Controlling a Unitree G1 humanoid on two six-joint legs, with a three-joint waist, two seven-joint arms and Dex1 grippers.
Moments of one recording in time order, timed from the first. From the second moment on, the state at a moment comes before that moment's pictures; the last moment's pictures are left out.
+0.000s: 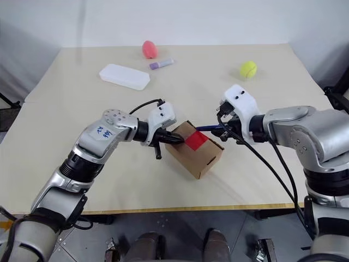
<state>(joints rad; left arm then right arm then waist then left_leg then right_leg) -0.92 0.45 -0.40 0.03 -0.17 0.89 -0.89 -0.86 -0.83 0.05 -0.39 0.65 1.49 0.64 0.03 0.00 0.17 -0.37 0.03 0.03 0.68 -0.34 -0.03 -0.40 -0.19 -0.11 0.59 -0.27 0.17</state>
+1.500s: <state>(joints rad) -0.93 0.40 -0.41 0.00 -0.15 0.98 -0.80 -0.89 -1.10 0.22 -0.38 0.65 1.45 0.86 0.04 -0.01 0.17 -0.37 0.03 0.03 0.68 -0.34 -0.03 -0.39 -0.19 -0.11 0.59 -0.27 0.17</state>
